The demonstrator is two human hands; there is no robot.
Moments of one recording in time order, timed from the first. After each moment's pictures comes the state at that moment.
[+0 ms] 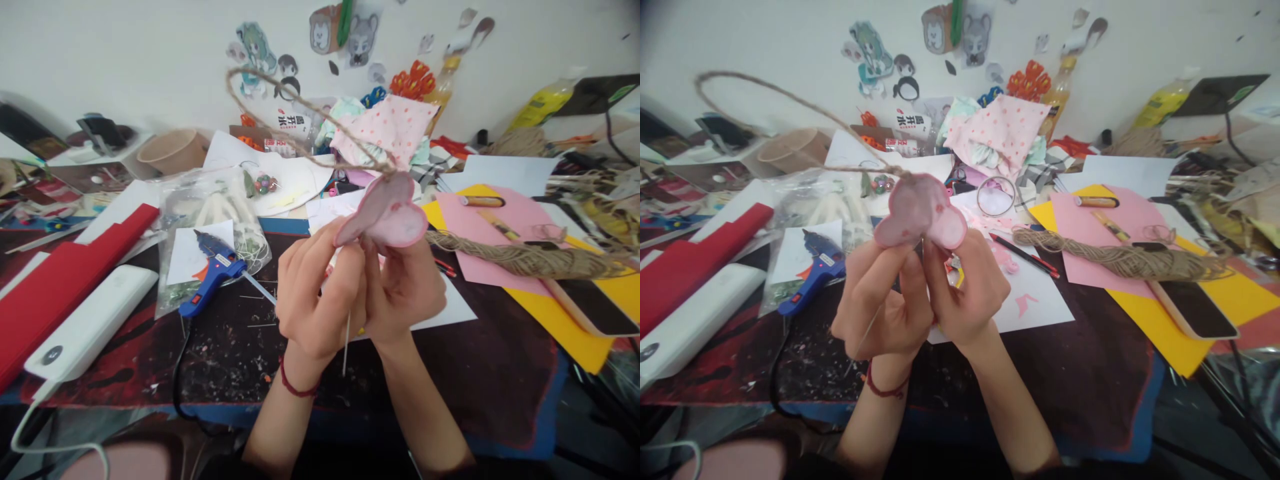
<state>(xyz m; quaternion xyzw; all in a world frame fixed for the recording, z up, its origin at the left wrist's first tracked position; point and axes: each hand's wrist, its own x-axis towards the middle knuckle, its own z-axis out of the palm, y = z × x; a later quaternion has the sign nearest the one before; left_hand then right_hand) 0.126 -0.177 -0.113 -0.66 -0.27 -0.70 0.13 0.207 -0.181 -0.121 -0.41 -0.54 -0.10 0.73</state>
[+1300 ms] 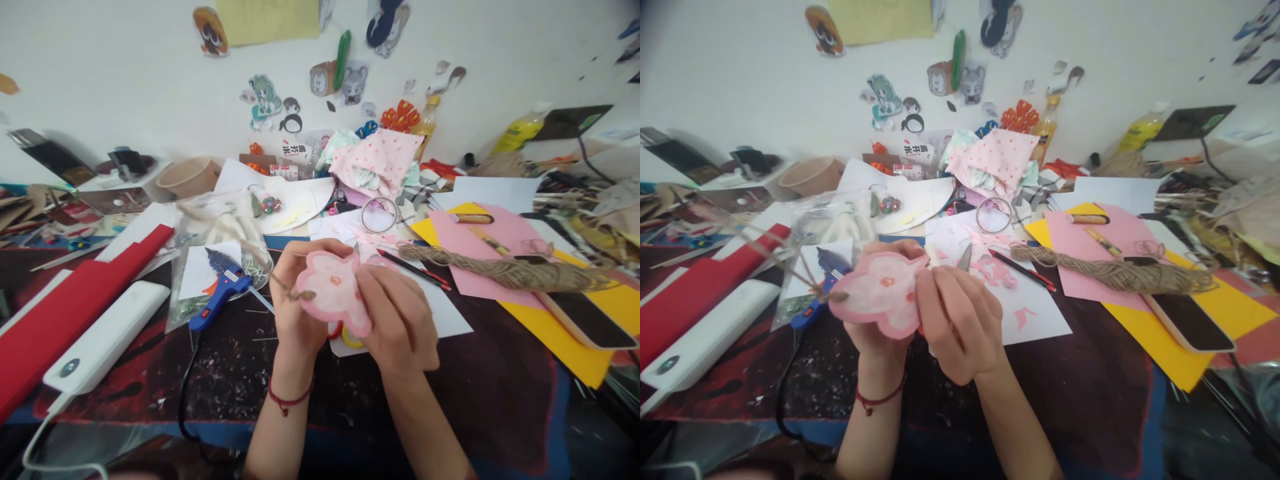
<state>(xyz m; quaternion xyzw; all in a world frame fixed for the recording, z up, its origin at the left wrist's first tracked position) 0.112 -0.168 -0.101 -0.50 -0.11 -0.68 -0.53 0.215 -0.200 -0.121 -0.37 -0.61 -0.37 0.59</state>
